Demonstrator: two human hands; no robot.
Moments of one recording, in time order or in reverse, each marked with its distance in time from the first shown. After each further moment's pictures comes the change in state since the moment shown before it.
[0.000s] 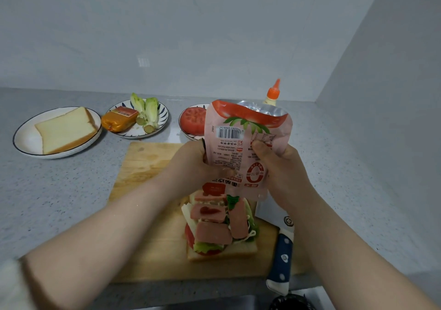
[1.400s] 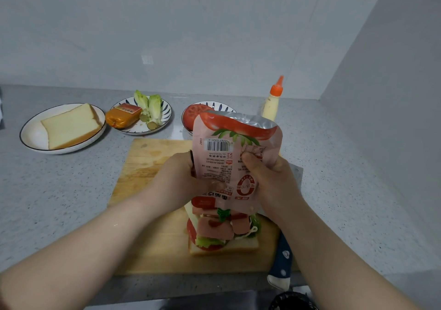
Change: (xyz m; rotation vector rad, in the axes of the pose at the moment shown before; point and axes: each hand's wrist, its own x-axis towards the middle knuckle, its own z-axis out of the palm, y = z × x) left_hand -0.031 -0.007 -0.004 0.015 0.028 -0.064; right_hand -0.020 0.009 0.016 0.108 -0.051 0.034
